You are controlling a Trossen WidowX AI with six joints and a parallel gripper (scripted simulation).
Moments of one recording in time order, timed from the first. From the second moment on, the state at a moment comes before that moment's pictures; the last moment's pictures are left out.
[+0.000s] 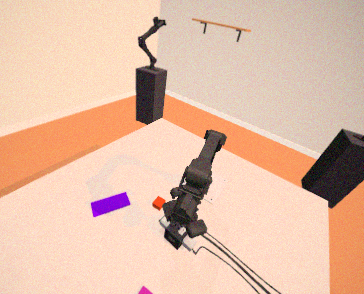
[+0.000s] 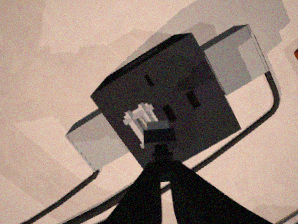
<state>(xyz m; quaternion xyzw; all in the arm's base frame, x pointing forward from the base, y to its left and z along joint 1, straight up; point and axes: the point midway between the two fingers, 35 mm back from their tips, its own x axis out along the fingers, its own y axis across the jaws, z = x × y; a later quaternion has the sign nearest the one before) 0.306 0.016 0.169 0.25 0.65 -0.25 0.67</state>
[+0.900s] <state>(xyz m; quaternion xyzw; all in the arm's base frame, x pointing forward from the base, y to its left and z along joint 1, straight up) 0.305 0.016 0.169 0.47 0.53 -0.46 0.54</state>
